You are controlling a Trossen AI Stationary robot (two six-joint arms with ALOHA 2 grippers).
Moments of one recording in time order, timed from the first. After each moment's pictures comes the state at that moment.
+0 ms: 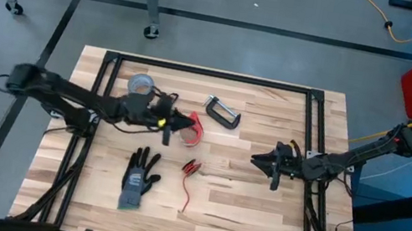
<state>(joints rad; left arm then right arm) 0.02 1.31 0.62 0.63 -0.13 -0.47 0.46 0.69 0.08 0.43 0.53 0.58</state>
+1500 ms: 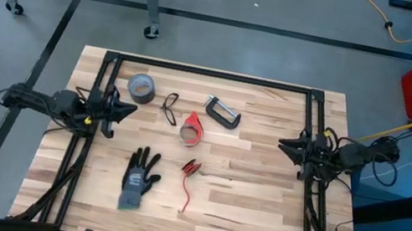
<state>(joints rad) -0.18 0.00 0.10 0.13 -0.46 -0.13 0.46 0.00 0.23 -0.18 0.57 0.25</state>
